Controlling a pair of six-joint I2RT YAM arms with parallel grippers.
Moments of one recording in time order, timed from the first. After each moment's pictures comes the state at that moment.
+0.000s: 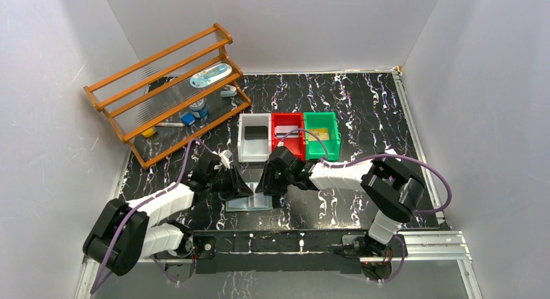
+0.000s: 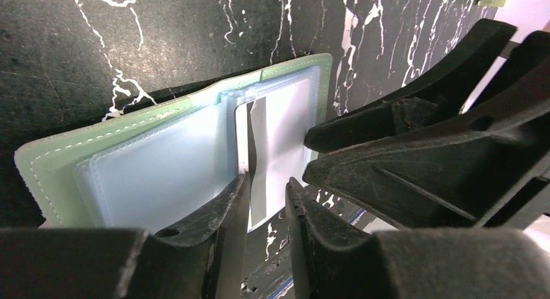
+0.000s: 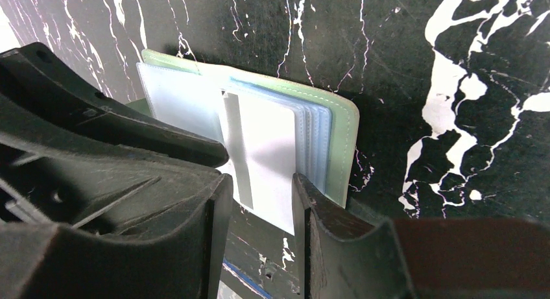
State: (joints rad) left arm -0.48 1.15 0.35 -0.04 0.46 -0.82; right arm 1.02 1.68 0.86 -0.06 -0.13 1.10
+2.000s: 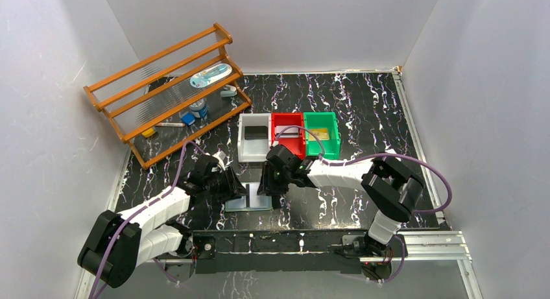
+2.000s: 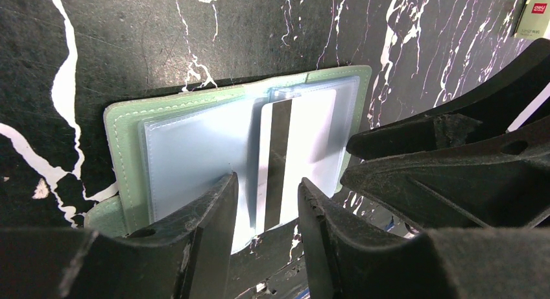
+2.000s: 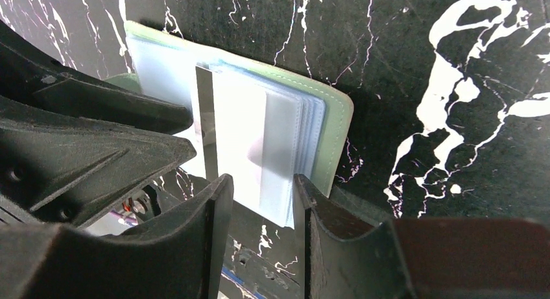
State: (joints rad) left arm -0.48 1.08 0.34 -0.16 0.33 -0.81; right arm 1.02 1.68 0.92 -0.17 -0.14 0.98
